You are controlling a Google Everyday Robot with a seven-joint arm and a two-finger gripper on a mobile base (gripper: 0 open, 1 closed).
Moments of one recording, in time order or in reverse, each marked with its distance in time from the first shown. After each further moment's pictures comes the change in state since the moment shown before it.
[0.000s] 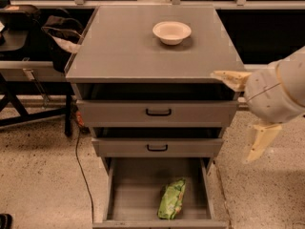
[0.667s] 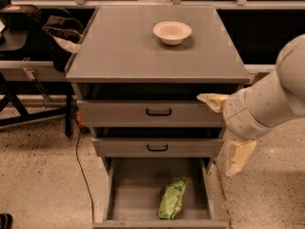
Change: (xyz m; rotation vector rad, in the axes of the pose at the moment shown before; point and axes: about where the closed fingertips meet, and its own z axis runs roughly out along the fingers) arm 0.009 0.020 0.069 -0.067 0.022 0.004
